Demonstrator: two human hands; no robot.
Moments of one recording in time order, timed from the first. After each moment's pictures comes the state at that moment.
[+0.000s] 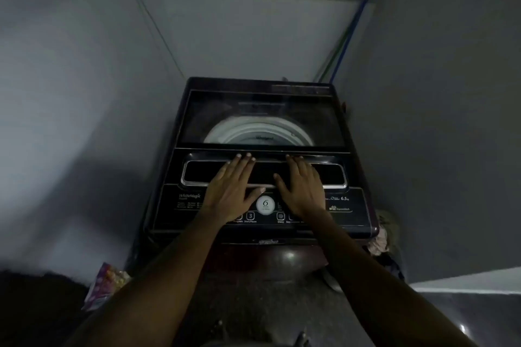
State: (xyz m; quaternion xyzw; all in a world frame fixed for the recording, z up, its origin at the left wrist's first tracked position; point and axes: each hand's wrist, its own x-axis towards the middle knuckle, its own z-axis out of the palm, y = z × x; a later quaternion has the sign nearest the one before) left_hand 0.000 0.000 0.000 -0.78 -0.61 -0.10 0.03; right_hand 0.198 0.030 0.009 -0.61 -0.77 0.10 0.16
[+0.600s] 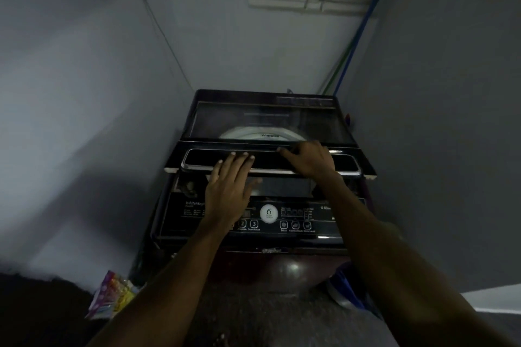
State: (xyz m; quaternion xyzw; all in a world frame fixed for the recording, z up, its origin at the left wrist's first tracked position) left_hand 0.001 -0.004 0.023 -0.71 -0.63 -0.25 0.16; right_hand 0.196 0.096 0.087 -0.62 -0.76 0.13 0.10
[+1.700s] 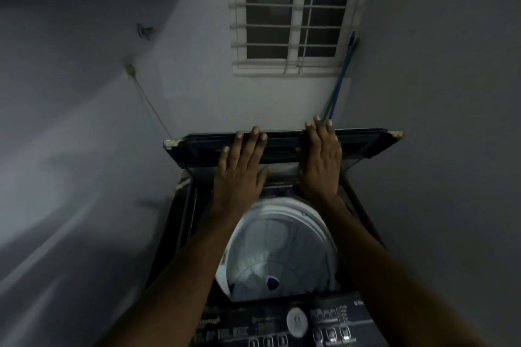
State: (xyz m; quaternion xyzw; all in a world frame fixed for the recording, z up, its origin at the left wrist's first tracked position) left_hand -0.039 0.178 0.132 -0.68 -0.57 -0.30 0.35; right_hand 0.140 0.194 0.162 -0.54 -0.67 -0.18 0.47
